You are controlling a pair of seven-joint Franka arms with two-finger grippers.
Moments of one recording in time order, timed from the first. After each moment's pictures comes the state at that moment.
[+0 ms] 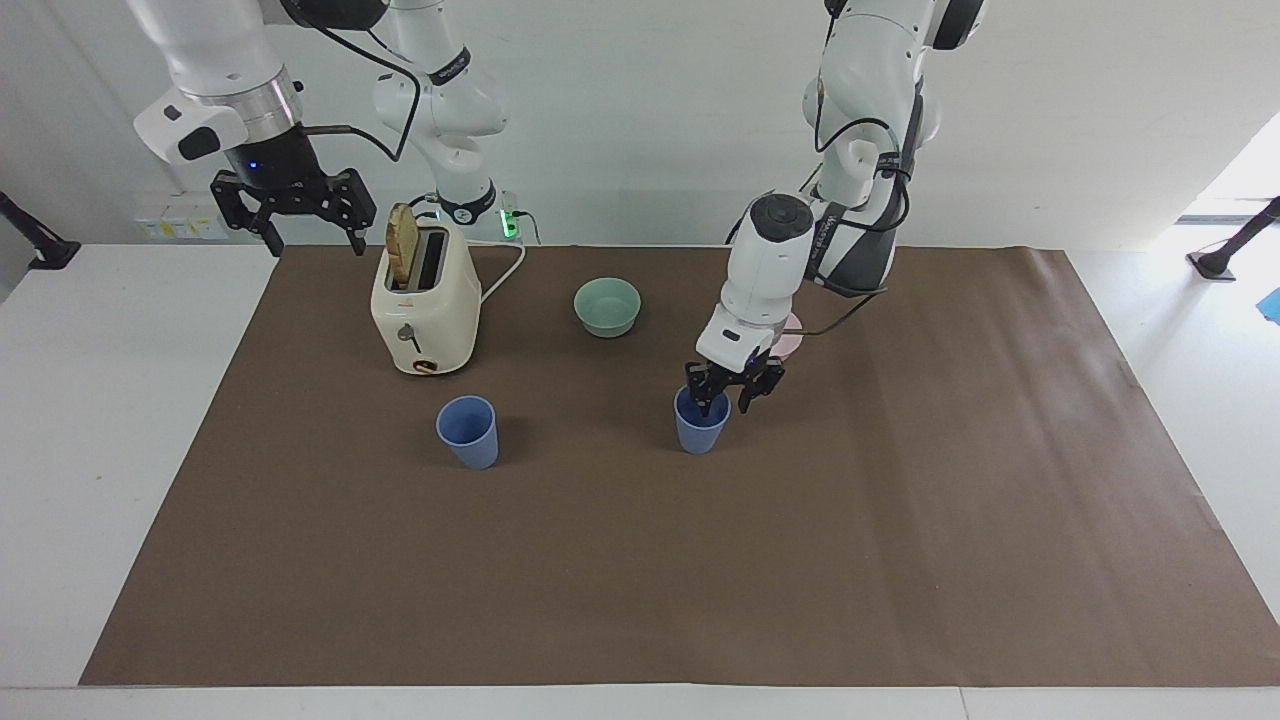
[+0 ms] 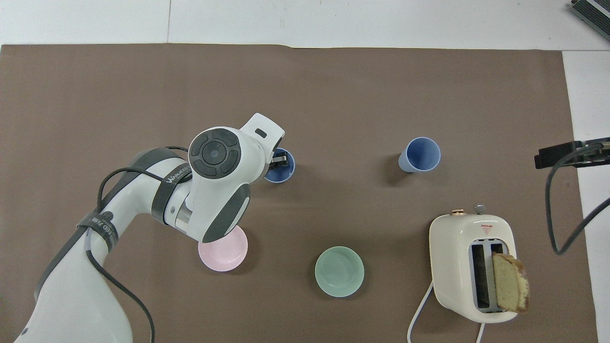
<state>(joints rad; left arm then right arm) -0.46 0.29 -0.11 -1.85 0.02 2.31 -0.68 -0.10 -0.05 0.09 -1.56 -0.02 1.55 -0.05</state>
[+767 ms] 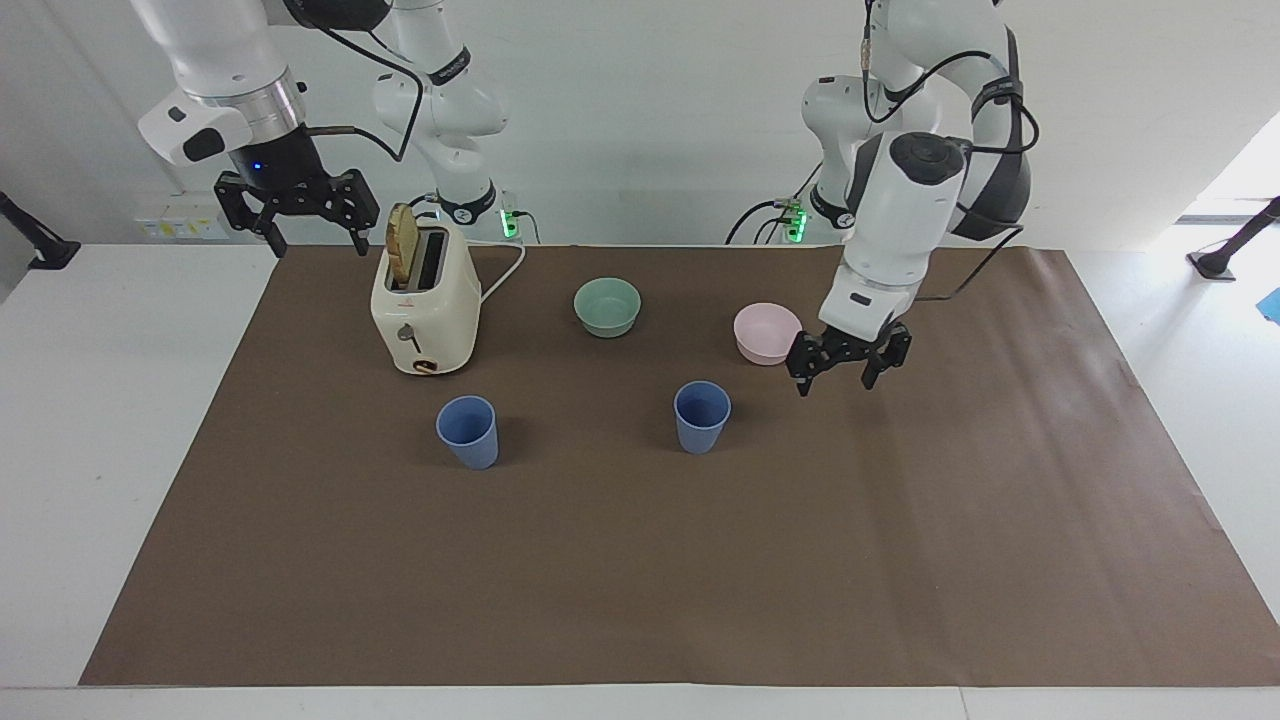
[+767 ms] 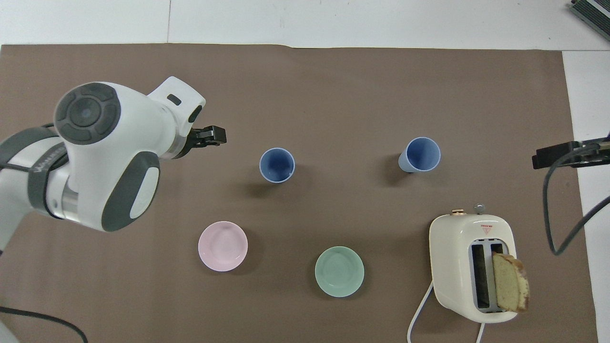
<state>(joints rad) -0.25 0.10 -0.09 -1.82 0.03 2.06 -0.40 -0.10 -0.05 0.09 -1.57 -0.02 1.55 -0.05</state>
